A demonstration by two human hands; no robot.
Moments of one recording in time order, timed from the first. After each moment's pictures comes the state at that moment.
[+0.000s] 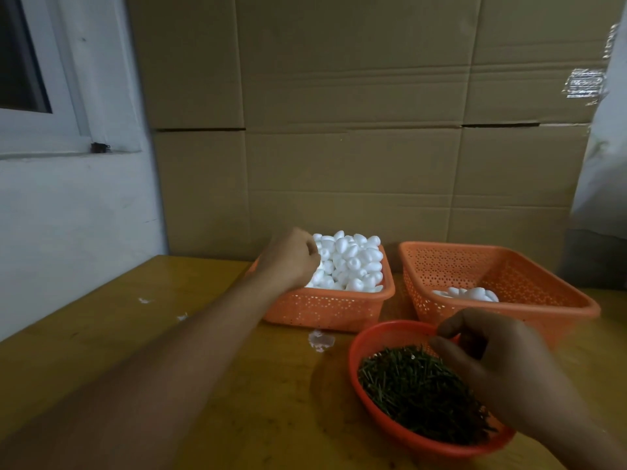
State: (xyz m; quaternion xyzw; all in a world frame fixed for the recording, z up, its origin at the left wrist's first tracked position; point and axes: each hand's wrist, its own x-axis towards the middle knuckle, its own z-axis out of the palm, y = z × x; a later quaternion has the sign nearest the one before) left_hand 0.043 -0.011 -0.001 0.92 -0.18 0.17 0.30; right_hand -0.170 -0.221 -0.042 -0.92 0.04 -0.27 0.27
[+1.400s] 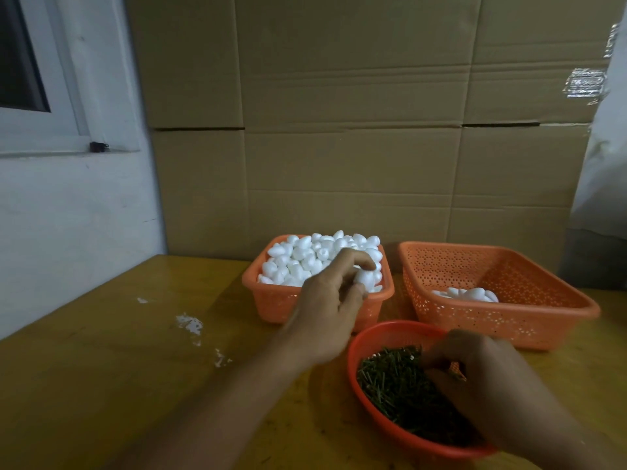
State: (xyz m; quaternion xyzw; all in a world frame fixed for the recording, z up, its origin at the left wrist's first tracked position) left_hand -0.049 -0.026 -0.037 0.74 -0.40 0.12 0.53; right_hand -0.173 -0.214 -0.045 -0.97 0.04 -0.15 0.16
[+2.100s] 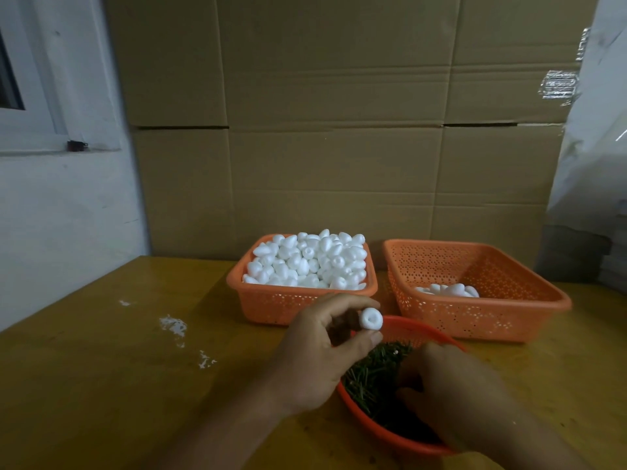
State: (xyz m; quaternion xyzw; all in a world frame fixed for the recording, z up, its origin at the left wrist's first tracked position) left_hand -0.077 -0.025 -0.065 0.69 -0.41 0.03 0.59; right_hand -0.166 -0.198 -0.049 -1.00 0.07 -0.02 0.06
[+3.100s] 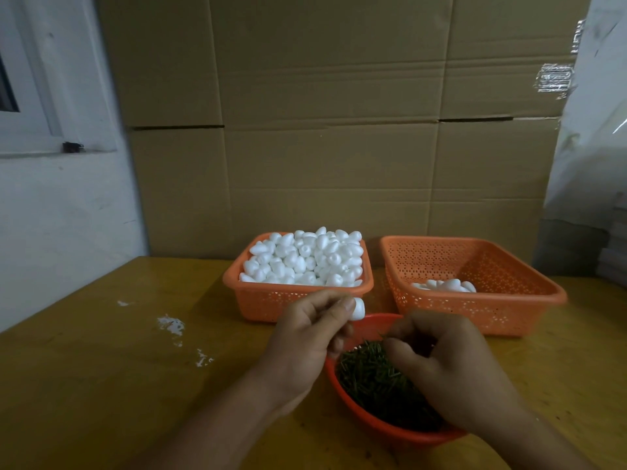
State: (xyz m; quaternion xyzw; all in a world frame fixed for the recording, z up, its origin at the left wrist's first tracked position) left_hand -0.079 -0.026 -0.060 0.62 -0.31 -0.09 0.71; right_hand -0.169 -0.200 -0.049 -0.88 -0.02 -0.25 0.39
